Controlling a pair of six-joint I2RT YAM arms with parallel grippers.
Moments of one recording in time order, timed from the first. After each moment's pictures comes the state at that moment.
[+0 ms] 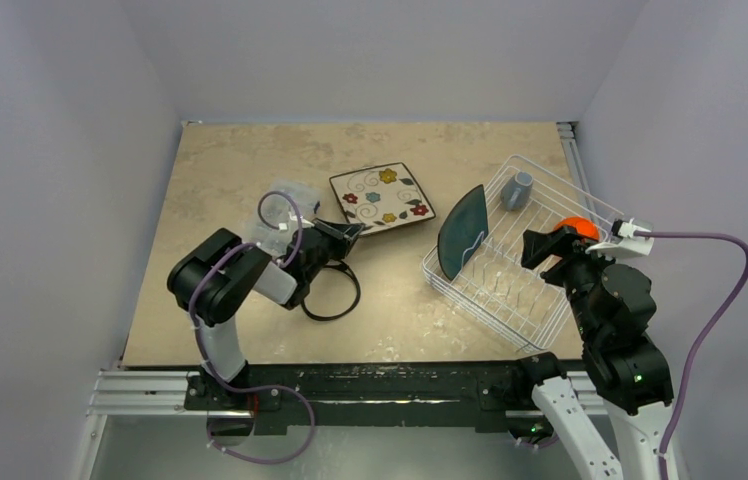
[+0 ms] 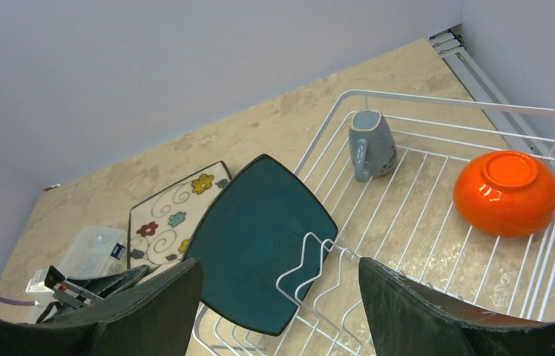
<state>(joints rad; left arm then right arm) -0.55 1.85 0.52 1.10 -0.11 -1.49 0.22 0.42 0.95 -0.71 0.24 0.45</state>
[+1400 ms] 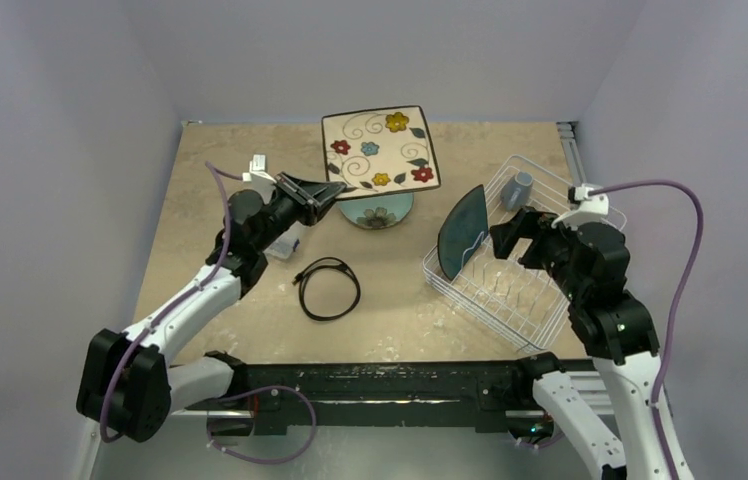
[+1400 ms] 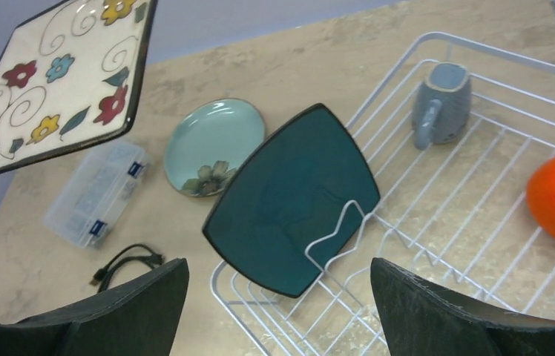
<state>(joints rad) -0.38 1.18 0.69 0.48 0.26 -1.45 0.22 0.61 0.99 -0.71 0.06 0.38</state>
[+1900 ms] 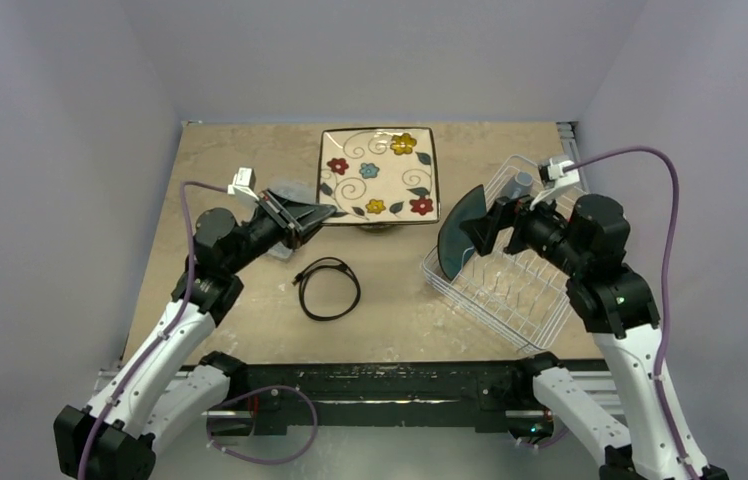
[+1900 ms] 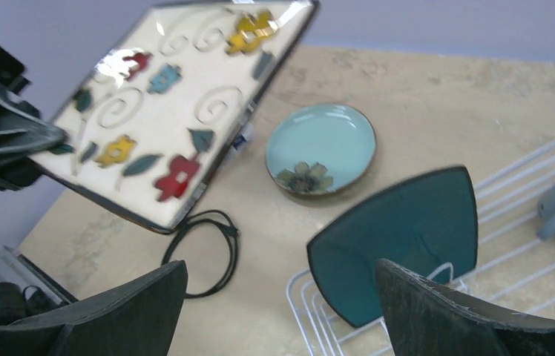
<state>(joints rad) -0.36 0.86 0.69 0.19 0.42 -1.46 0.25 0.76 1.10 -0.64 -0.29 0.25</state>
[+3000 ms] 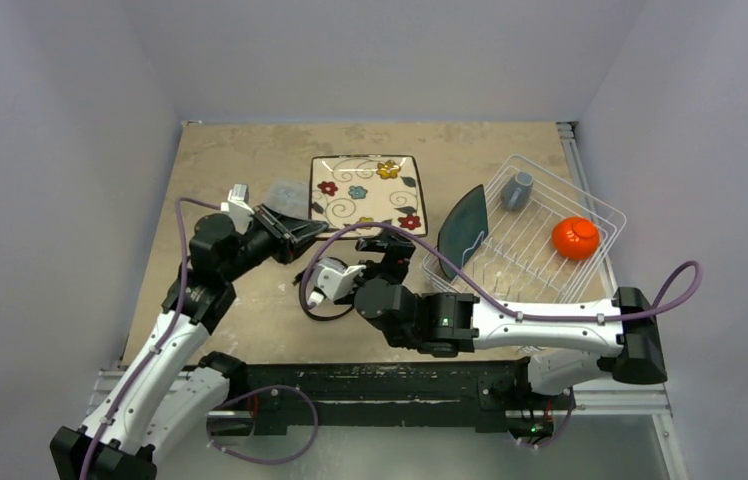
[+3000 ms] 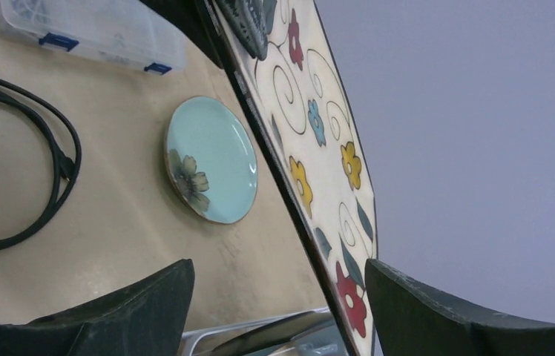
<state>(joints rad) -0.34 0.76 0.69 -0.10 0.40 -1.45 1.42 1.34 1.14 -0.25 0.99 -0.60</state>
